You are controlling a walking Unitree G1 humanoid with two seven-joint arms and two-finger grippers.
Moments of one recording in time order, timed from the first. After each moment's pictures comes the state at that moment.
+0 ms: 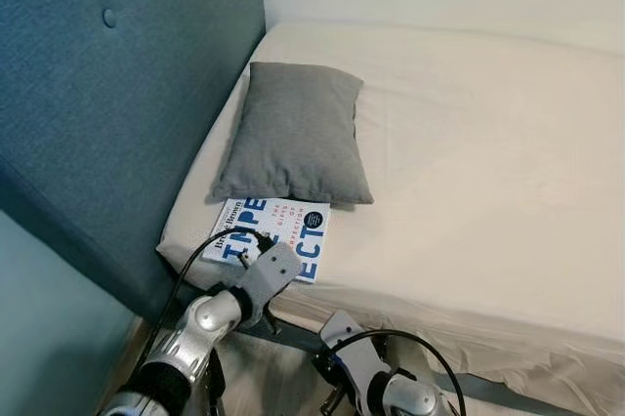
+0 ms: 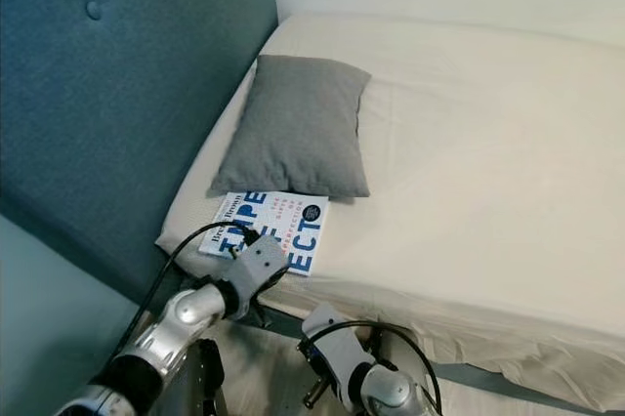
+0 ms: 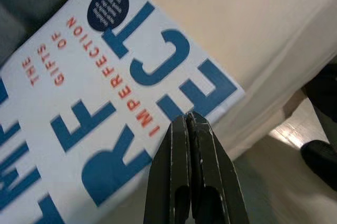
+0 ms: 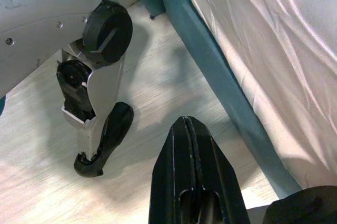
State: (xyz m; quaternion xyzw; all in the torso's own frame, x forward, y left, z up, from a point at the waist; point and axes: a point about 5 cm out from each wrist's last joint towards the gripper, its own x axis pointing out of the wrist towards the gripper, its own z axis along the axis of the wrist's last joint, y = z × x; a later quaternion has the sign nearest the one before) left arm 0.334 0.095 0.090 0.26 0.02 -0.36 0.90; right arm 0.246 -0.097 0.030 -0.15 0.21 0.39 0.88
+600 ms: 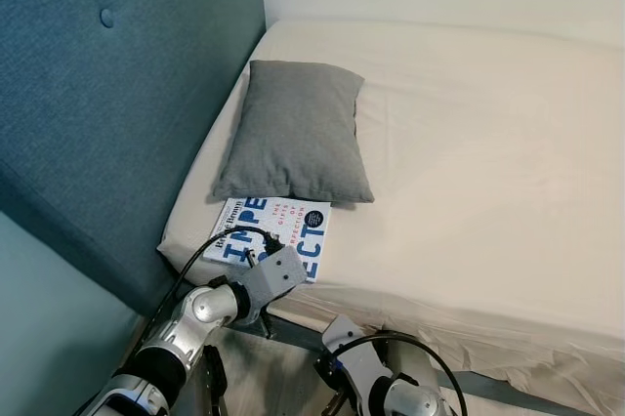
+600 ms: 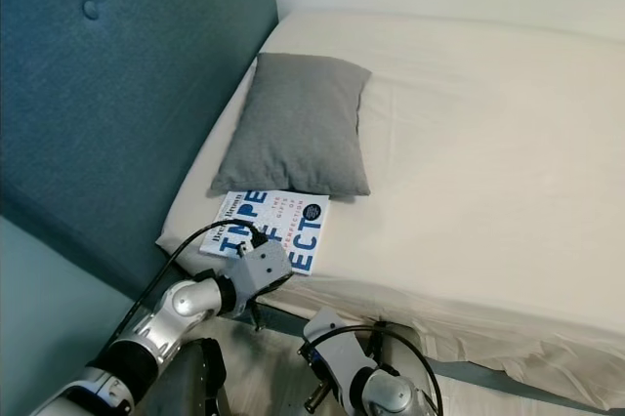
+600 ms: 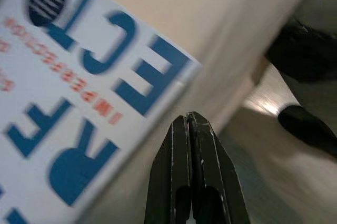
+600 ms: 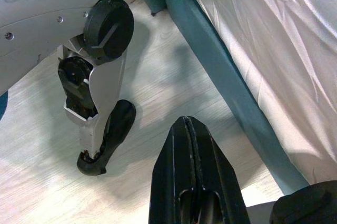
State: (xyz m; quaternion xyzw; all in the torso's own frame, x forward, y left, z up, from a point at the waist) left arm 0.329 0.104 0.083 0.30 0.04 -0.45 0.84; right arm 0.244 -0.098 0.027 -0.14 0.22 0.38 0.89
